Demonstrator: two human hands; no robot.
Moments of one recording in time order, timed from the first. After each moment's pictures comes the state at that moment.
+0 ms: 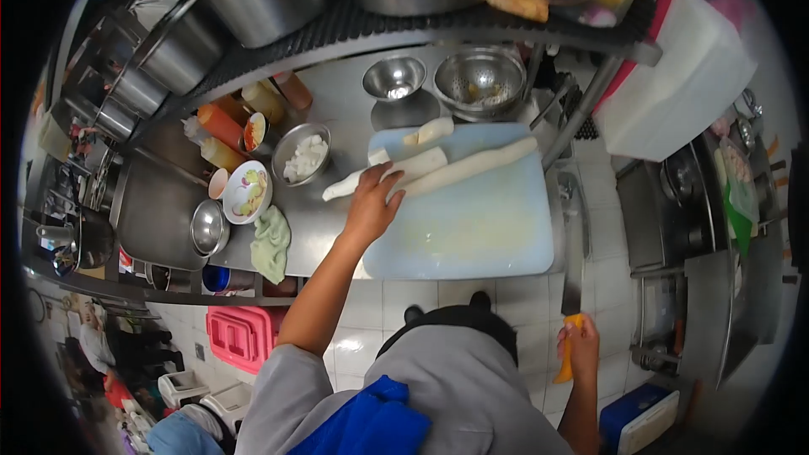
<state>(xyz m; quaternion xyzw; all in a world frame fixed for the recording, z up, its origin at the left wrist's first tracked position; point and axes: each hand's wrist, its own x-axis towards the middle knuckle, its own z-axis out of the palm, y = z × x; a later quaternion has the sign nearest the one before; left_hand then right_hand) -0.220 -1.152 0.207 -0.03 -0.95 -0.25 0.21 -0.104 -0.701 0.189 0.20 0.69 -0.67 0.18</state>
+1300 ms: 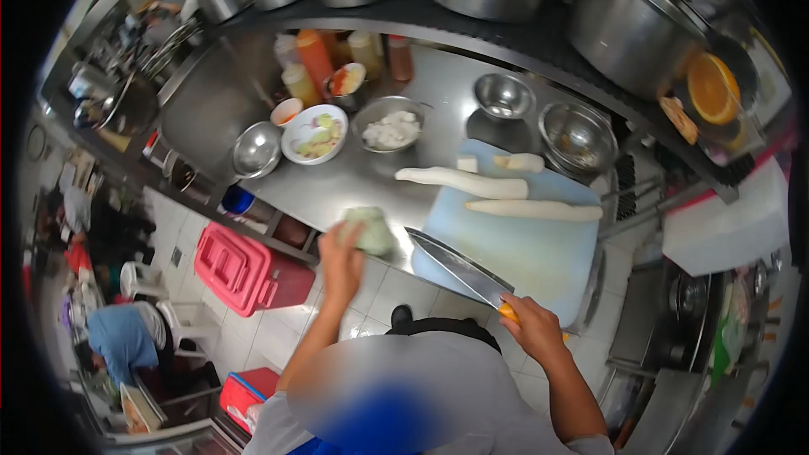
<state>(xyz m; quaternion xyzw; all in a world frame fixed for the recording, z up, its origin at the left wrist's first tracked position) -0.029 -1.188 0.198 0.26 -0.88 -0.19 0.34 -0.196 -0.864 0.232 -0.43 0.85 -0.25 0.16</state>
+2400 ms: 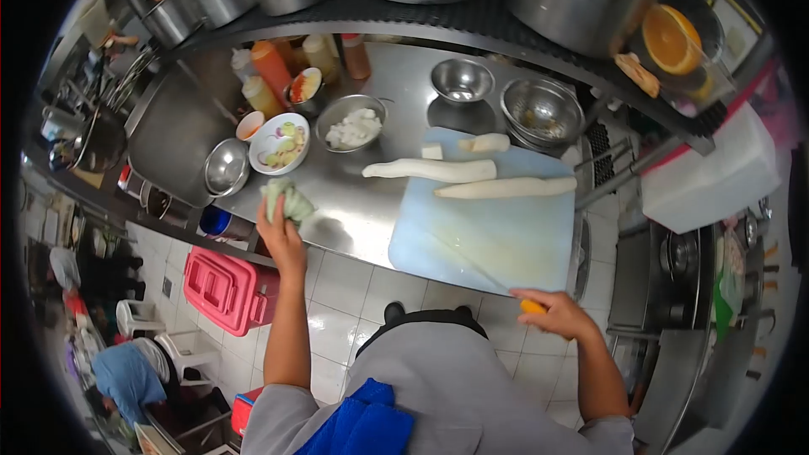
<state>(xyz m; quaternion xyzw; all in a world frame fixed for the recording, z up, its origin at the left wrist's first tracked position) -0.035 -1.268 0.185 0.32 -0.83 -0.14 0.44 -0.226 -0.814 0.265 -0.26 0.77 -0.36 0.46</state>
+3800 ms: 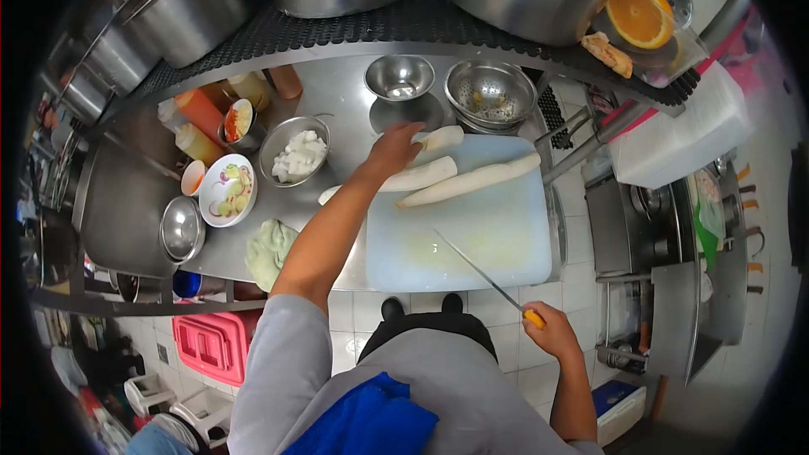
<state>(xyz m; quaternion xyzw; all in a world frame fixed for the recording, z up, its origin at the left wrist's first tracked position) -0.354 -1.213 0.172 -0.07 -0.93 -0.34 0.13 -0.152 -0.788 0.223 -0.16 0.91 -0.33 0.19</state>
